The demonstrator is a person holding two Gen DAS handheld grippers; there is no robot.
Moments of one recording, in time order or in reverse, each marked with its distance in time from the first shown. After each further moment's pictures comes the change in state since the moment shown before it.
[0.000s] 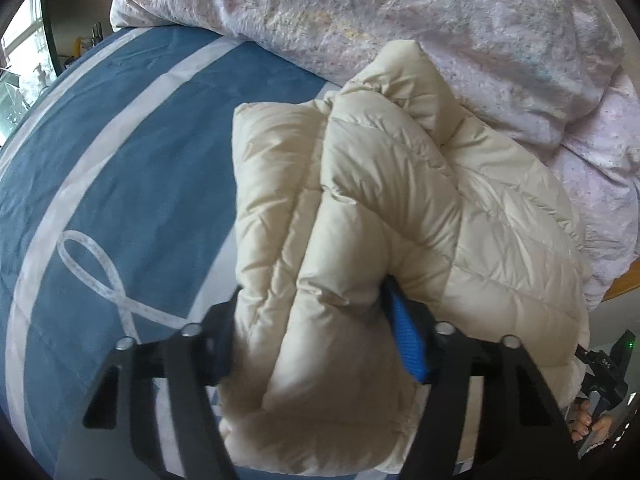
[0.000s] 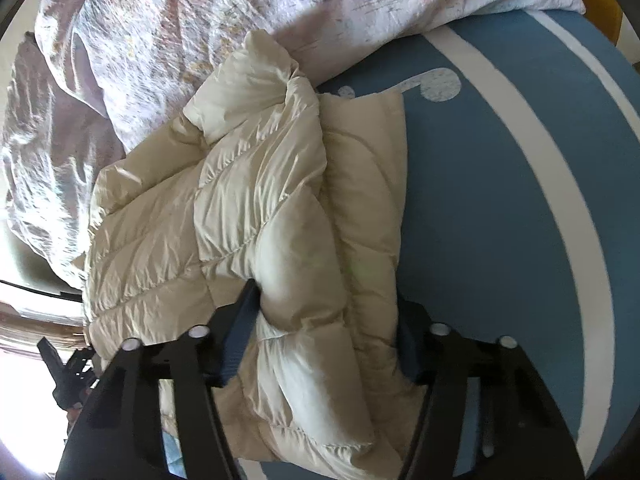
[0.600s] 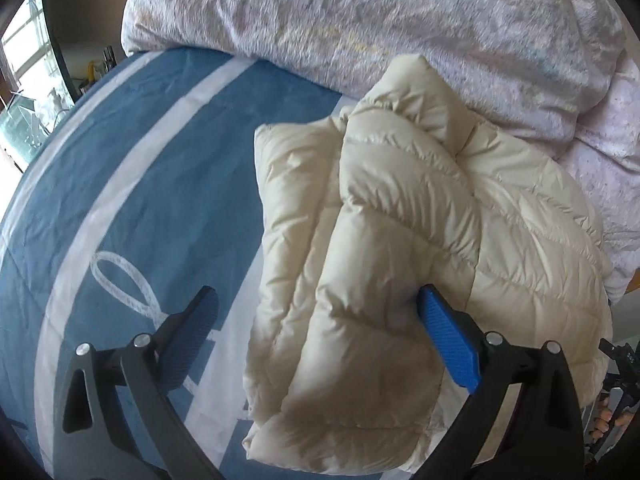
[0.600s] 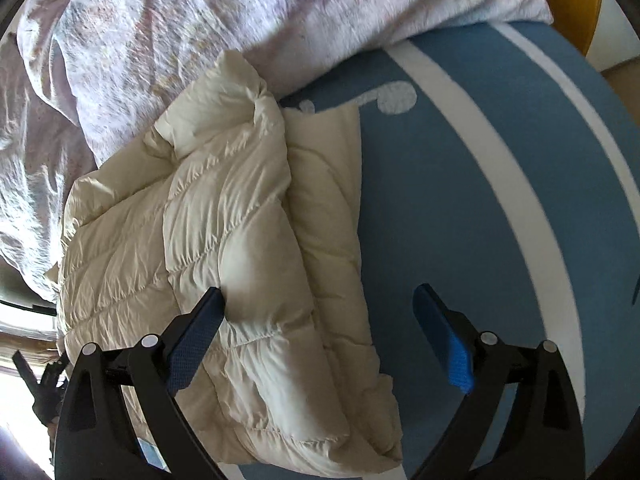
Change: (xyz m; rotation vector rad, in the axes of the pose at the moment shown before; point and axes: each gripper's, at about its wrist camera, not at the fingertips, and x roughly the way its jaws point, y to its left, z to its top) left arm -0.010 -0.013 0.006 0.049 -0.024 0.108; right arm -0.020 -0.014 0.002 0.000 -0.039 -0.167
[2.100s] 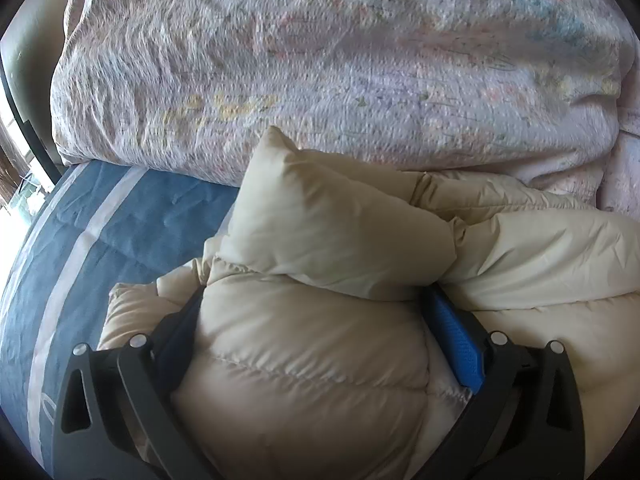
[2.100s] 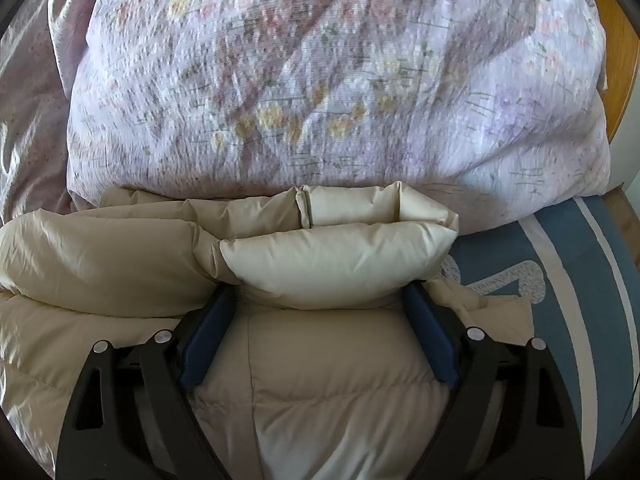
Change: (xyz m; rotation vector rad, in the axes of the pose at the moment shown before) left arm 0.073 -0.089 0.062 0.171 -0.189 0.156; right arm 0.064 0.106 0.034 -0.316 -0.332 -0.213
